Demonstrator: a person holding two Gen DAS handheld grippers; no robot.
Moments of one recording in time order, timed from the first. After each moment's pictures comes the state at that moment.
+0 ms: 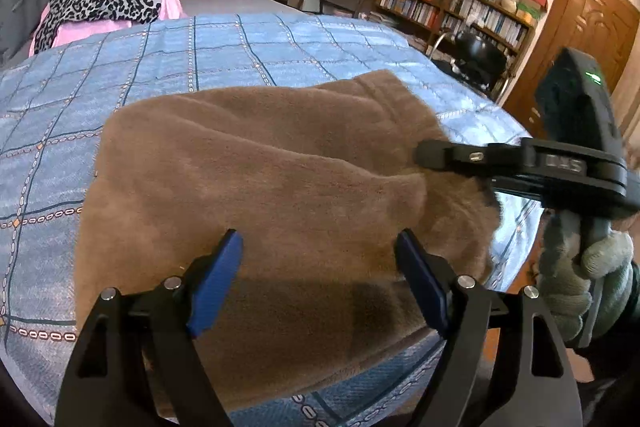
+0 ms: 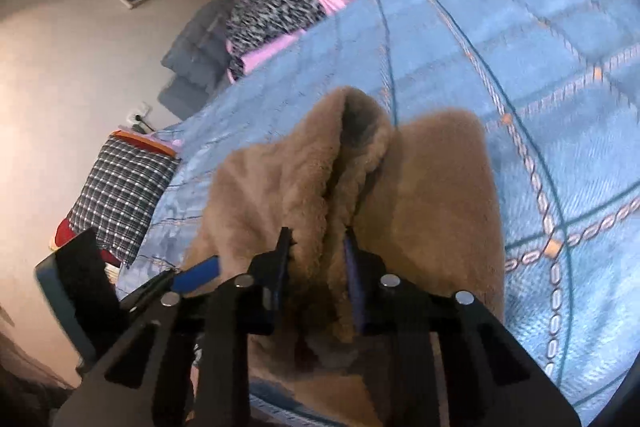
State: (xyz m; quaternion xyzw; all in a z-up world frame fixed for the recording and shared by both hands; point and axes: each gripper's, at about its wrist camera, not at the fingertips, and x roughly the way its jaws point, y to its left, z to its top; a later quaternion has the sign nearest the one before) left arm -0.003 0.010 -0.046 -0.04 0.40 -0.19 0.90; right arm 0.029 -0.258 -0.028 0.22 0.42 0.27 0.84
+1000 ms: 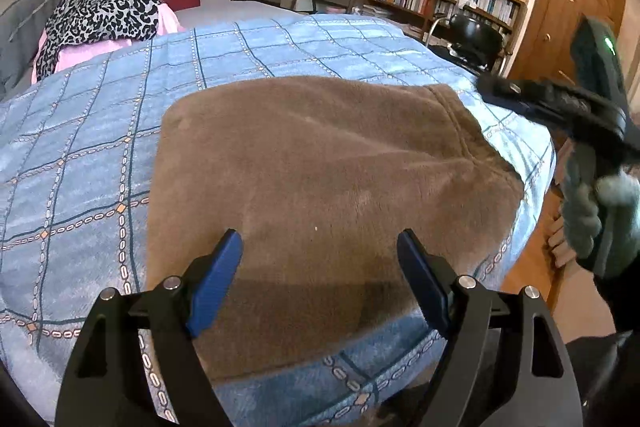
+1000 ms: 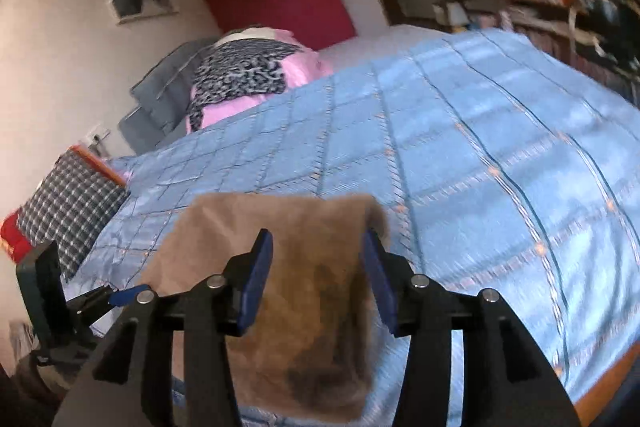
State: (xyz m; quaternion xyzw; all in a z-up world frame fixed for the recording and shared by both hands) left arm -0.031 0.020 -0.041 0.02 0.39 -0.19 0.90; right arm 0.013 -0.290 0.007 0.13 0.34 0.17 0.92
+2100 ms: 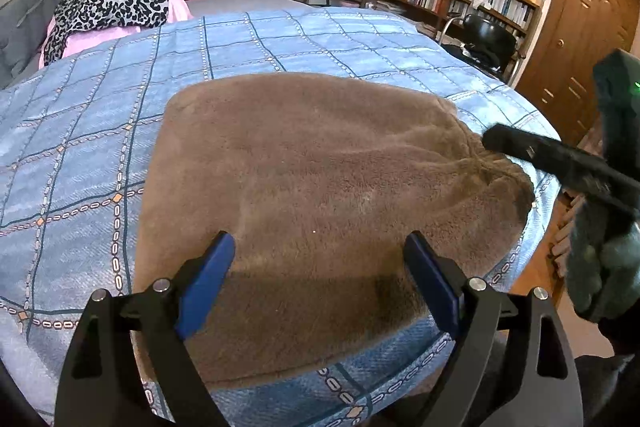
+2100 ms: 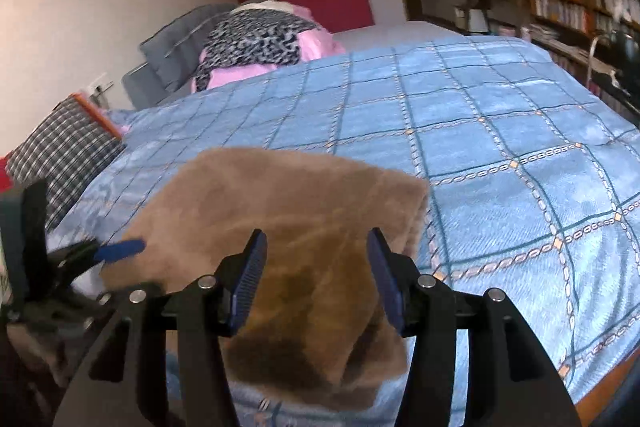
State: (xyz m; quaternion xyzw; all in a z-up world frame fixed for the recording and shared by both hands) left arm -0.021 0.013 -0.048 0.01 0.41 -0.17 0.90; right arm -0.020 -0.261 -0.011 0.06 0.36 0.19 0.91
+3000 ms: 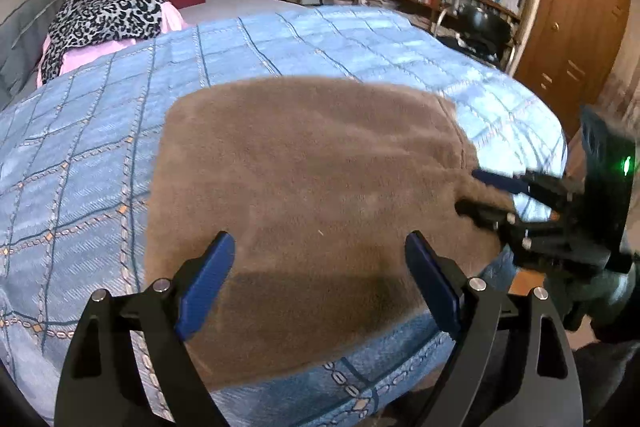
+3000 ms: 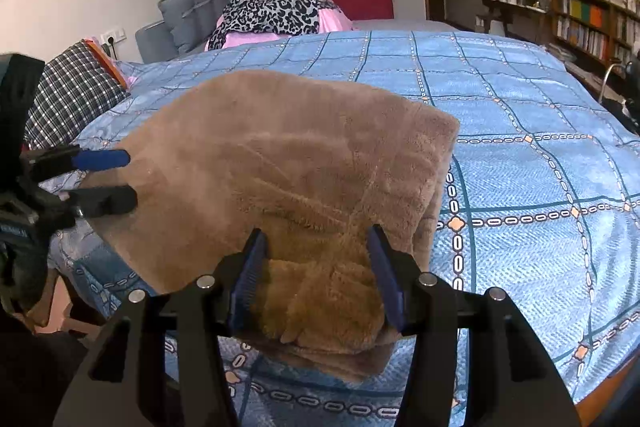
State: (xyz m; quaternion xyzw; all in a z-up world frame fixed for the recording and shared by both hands) left arm -0.022 0.011 -0.037 0.03 0.40 -0.17 0.90; right arm -0.039 -0.251 -0.060 0.00 0.36 0.19 0.91
